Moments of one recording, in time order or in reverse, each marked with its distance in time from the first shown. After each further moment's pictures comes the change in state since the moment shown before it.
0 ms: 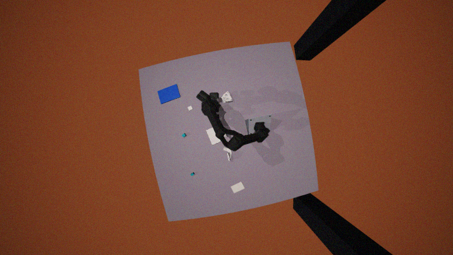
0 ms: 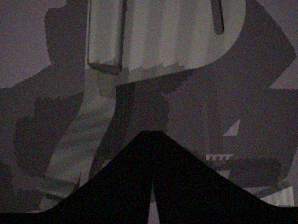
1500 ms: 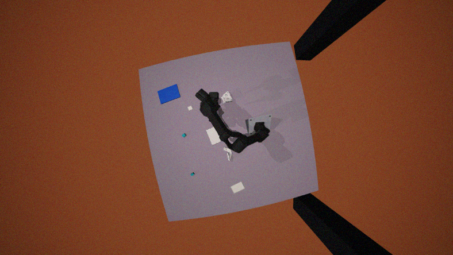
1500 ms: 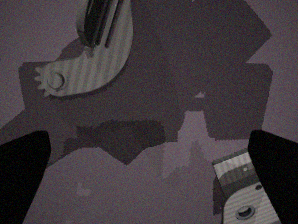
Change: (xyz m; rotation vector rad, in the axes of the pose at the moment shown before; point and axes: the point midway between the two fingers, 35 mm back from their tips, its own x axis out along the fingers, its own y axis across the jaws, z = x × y) arm -0.052 0.010 -0.001 0.010 -0.007 0.004
